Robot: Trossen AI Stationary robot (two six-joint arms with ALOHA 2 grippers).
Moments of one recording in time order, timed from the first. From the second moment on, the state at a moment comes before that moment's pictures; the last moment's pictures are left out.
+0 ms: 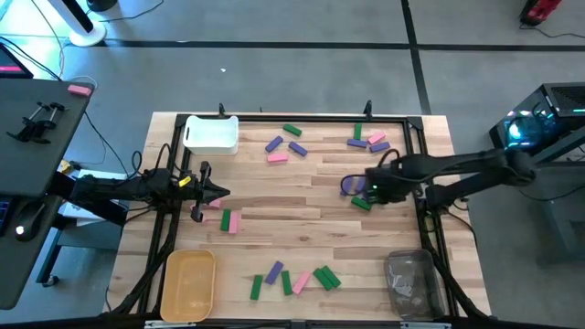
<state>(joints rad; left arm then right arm) -0.06 0.01 0.01 0.01 -0.04 -0.03 -0.04 1.19 0.82 -1.17 -0.04 1.38</state>
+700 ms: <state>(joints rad) -0.06 0.01 0.01 0.01 -0.04 -0.03 -0.47 1.35 0.72 -1.11 0.06 1.39</state>
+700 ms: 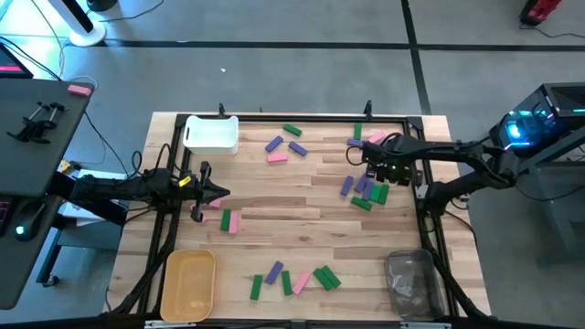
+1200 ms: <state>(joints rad) -0.06 0.01 0.01 0.01 -0.04 -0.03 -0.46 1.32 0.65 -1.06 -0.03 1.33</state>
